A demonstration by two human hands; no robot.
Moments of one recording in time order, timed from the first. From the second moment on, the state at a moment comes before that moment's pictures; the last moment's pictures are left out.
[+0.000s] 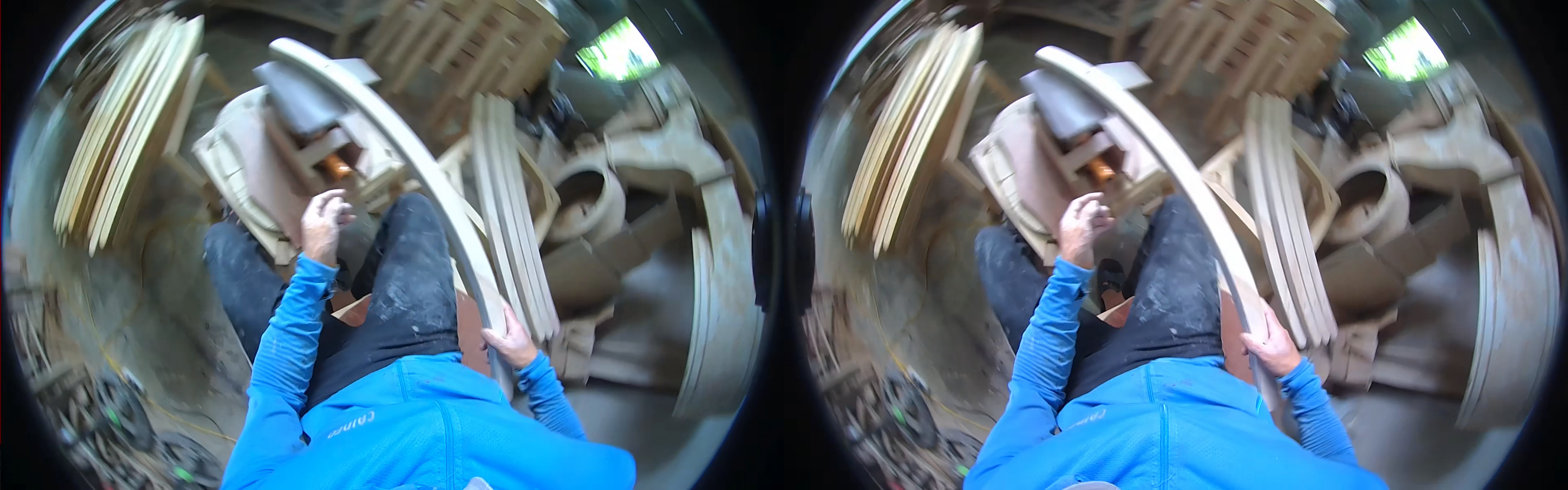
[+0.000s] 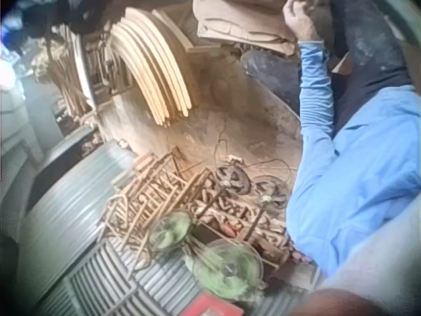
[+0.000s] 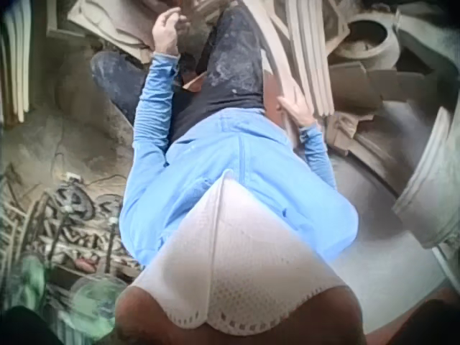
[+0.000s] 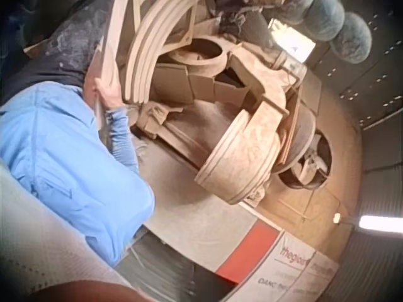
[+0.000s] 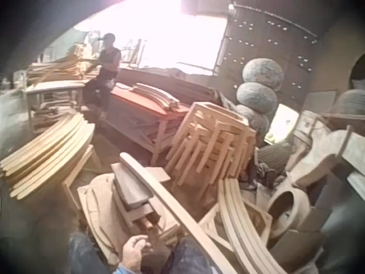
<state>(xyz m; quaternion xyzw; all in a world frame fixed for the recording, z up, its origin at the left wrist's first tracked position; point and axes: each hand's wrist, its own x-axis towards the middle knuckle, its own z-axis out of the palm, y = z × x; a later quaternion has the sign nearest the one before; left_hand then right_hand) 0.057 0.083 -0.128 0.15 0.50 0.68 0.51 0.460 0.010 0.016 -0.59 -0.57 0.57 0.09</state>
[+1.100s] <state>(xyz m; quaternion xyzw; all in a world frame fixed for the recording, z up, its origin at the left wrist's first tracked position) 0.097 0.054 -0.189 0.24 0.59 0.54 0.55 0.611 0.099 -0.143 -0.68 -0.72 -0.03 0.12</state>
